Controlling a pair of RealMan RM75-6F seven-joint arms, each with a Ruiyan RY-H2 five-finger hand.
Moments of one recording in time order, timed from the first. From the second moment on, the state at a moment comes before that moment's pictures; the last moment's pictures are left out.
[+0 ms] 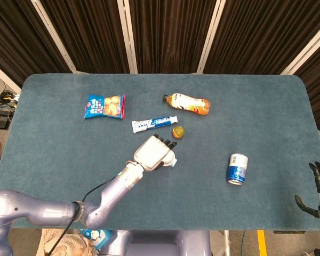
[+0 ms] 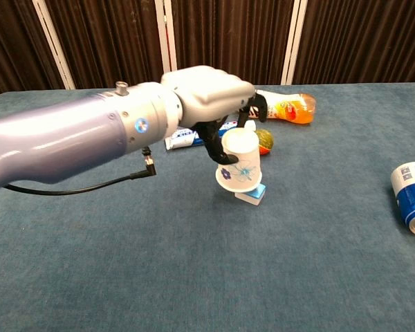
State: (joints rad) left arm -1.11 -1.72 -0.22 -1.57 0.90 0.99 0.86; right arm -0.02 -1.09 0.06 -1.54 -1.43 1.46 0.19
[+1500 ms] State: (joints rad) left arm -0.91 -1.43 -0.10 -1.84 1.01 1.37 0.90; right arm -0.02 -1.09 0.06 -1.54 -1.42 1.47 0.16
